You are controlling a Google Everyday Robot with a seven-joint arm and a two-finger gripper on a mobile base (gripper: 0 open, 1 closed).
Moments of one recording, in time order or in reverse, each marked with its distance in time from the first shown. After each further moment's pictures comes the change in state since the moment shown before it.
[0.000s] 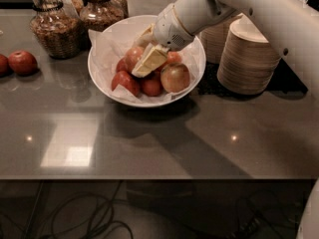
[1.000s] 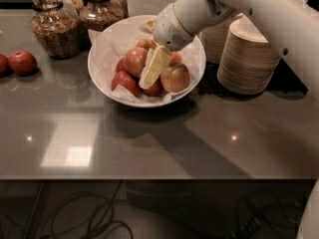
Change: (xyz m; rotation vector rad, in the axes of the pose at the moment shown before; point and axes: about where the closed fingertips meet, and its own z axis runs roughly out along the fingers) arm 0.000 0.000 0.000 0.000 0.000 0.000
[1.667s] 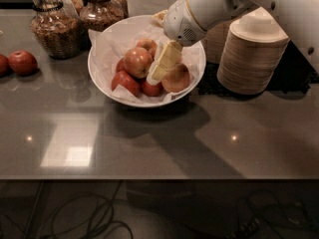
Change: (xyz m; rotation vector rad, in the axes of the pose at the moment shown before) arm -0.003 0.005 -0.031 0.045 -0.004 0.020
